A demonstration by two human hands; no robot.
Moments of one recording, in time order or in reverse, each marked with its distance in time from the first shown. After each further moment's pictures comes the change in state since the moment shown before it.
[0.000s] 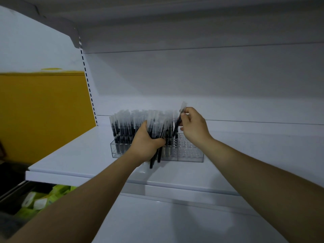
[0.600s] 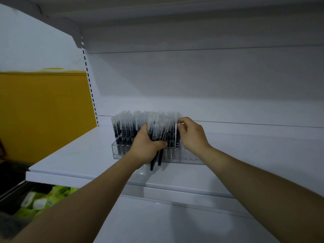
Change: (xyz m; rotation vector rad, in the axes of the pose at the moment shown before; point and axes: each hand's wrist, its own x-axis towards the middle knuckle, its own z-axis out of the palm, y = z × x) left_hand 0.002 -0.005 -0.003 -0.032 0.014 0.022; right_hand -0.003 0.020 0.012 -0.236 -0.051 -0.085
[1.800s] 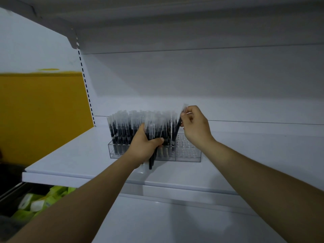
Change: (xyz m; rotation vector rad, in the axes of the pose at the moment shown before) left_hand -0.007 0.005 0.006 -0.053 -0.032 0.008; right_hand -0.003 -0.013 -0.027 0.260 0.102 0.044
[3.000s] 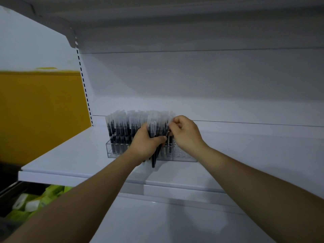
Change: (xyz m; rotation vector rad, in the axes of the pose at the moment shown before) left_hand 0.006 0.004 0.007 0.058 -0.026 0.053; right_hand -0.022 -0.012 0.012 -0.026 -0.137 0.058
